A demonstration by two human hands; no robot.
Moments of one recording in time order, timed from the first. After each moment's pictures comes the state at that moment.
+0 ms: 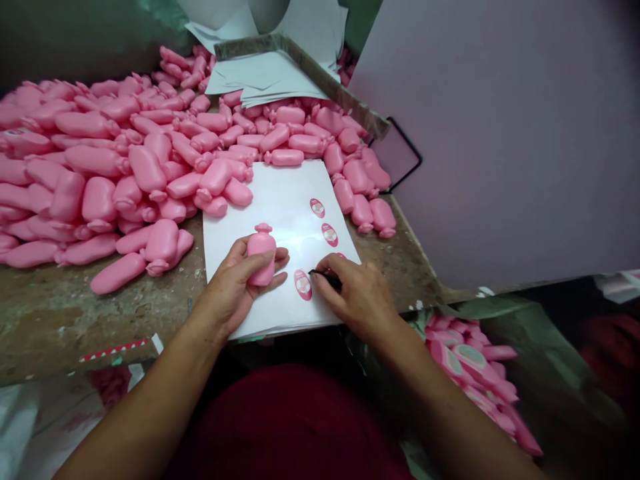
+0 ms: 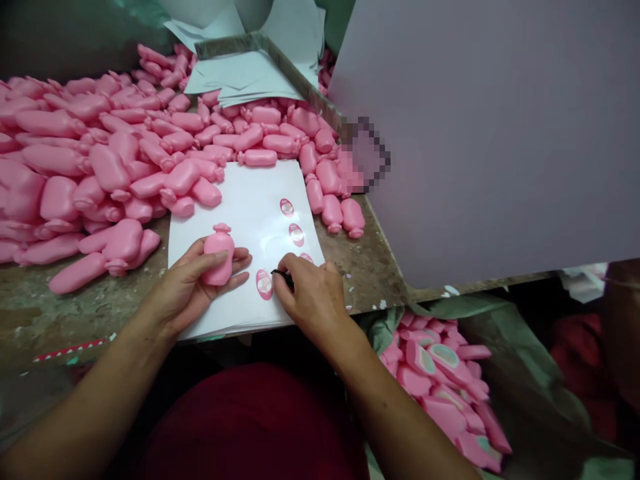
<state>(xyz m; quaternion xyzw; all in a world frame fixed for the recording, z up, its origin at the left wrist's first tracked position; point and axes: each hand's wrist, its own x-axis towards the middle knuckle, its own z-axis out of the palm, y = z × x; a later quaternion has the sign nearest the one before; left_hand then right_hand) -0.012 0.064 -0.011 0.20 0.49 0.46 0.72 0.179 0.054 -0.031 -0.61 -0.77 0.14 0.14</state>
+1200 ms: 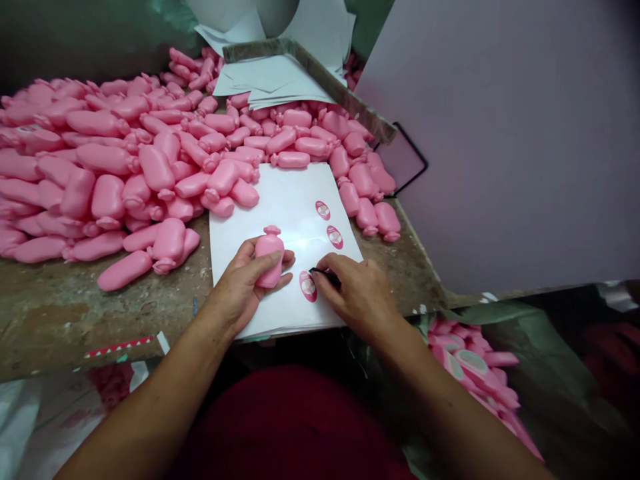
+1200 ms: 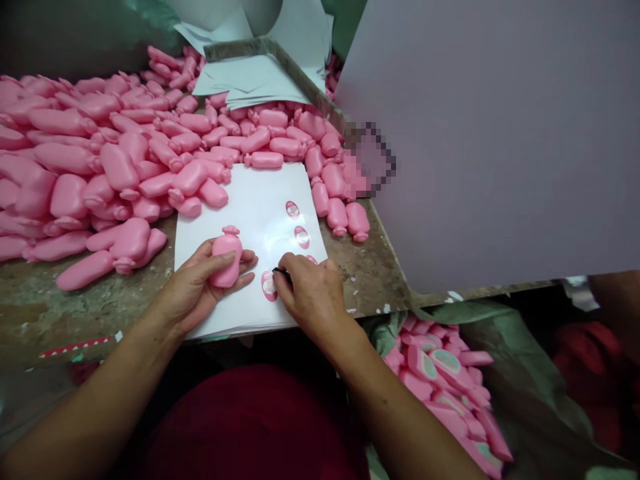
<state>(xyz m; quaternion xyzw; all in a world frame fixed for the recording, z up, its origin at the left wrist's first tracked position) -0.013 0.063 -0.013 0.19 0.48 0.46 0.72 0.172 0.059 -0.032 -0.59 -0.79 0.11 0.15</state>
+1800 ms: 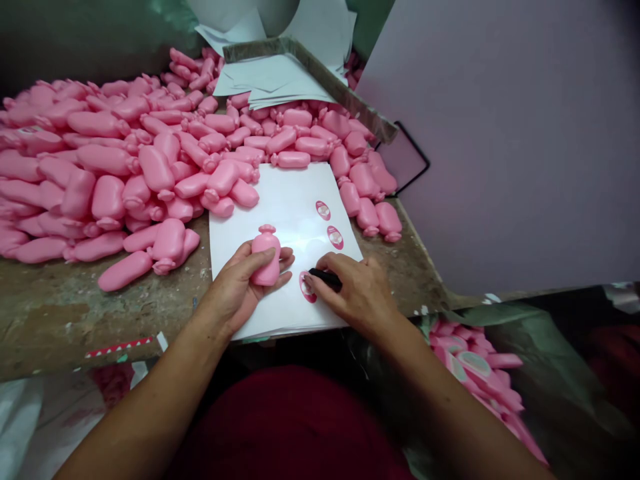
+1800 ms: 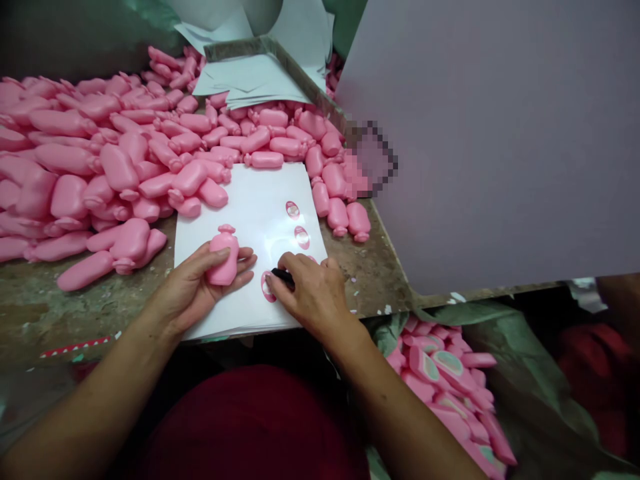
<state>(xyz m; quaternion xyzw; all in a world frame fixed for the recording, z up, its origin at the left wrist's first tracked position) -0.014 0.066 -0.014 0.13 0.47 0.47 0.73 0.175 0.059 -0.038 -0.58 -0.79 0.11 0.16</state>
